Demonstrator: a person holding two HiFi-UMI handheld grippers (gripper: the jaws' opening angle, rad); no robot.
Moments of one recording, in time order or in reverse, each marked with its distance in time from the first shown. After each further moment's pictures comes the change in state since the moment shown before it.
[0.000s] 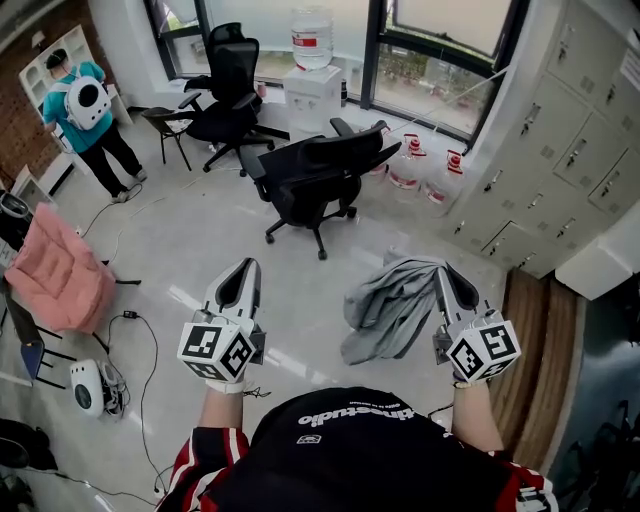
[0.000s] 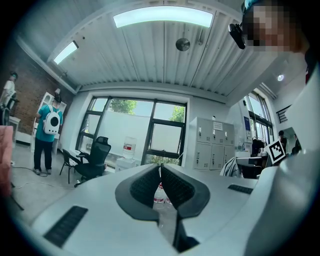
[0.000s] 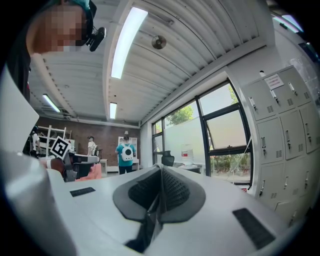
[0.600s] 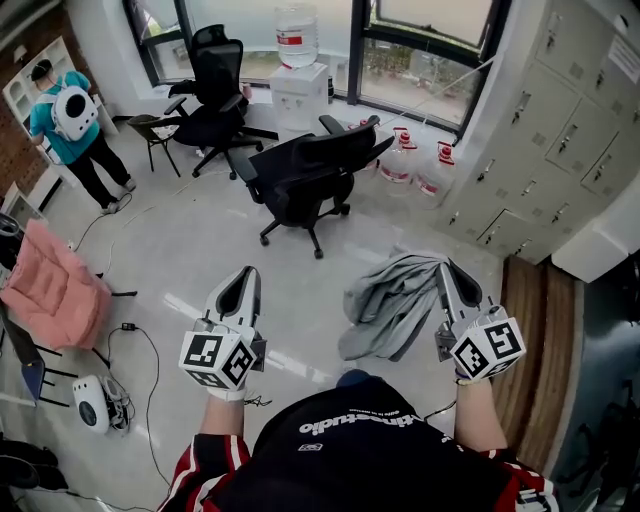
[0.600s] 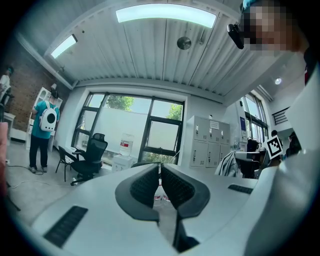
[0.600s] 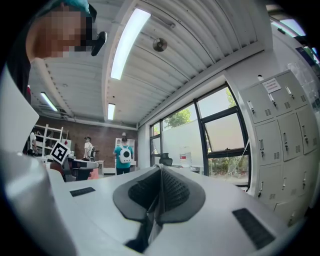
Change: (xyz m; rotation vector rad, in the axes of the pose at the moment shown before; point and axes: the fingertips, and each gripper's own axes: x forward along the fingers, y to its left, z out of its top) left arm -0.001 0.025 -0.017 -0.007 0.028 -0.051; right arm 0.010 0.020 -0.001 -0.007 -0.035 -0.030
